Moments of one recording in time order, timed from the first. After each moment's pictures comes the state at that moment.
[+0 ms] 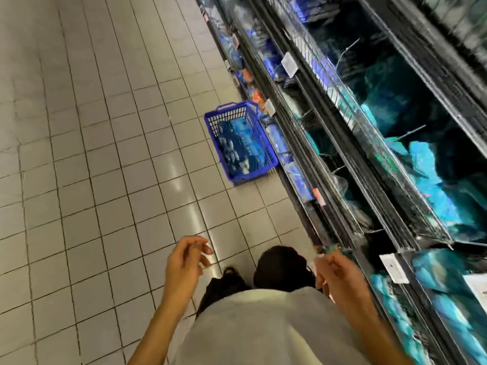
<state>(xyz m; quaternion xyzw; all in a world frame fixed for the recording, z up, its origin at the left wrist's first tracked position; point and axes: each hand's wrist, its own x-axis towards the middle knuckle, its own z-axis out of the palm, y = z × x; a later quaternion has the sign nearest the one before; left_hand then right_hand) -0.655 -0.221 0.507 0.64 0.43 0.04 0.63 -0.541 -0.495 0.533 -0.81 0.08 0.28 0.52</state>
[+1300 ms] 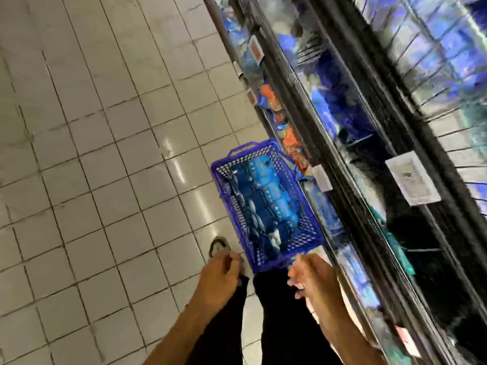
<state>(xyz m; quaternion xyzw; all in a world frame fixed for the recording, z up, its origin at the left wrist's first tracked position) -0.198 0.056 0.304 0.71 0.39 -0.26 0.53 -0.127 -0.129 0.311 -0.74 0.28 0.35 0.51</state>
